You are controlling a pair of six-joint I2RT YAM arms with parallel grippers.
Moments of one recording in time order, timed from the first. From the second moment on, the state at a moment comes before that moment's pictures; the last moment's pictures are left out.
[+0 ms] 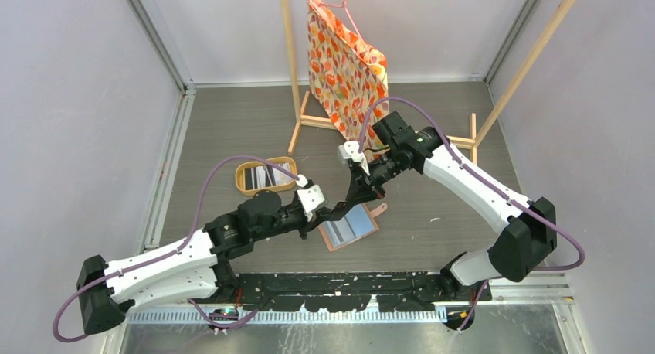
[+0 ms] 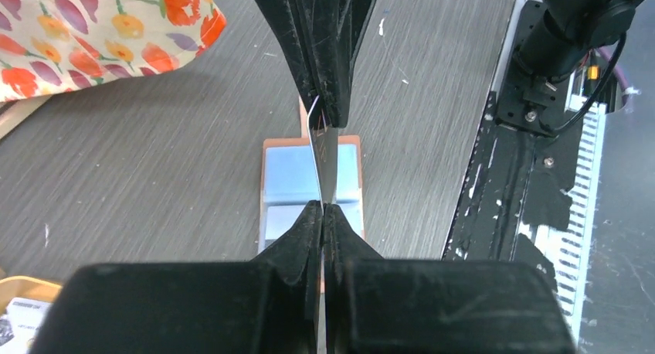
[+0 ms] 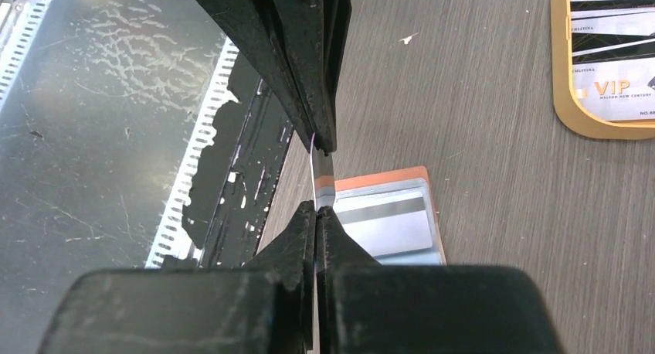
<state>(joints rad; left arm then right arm) -1.07 0.83 0.61 -0.04 0.09 0.08 0.61 1.44 1.29 -0.96 -1.06 -0.86</state>
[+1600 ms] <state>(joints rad) -0.79 1.07 0.58 0.22 0.64 -0.48 0.66 1.72 1.54 -1.42 -0.97 -0.99</state>
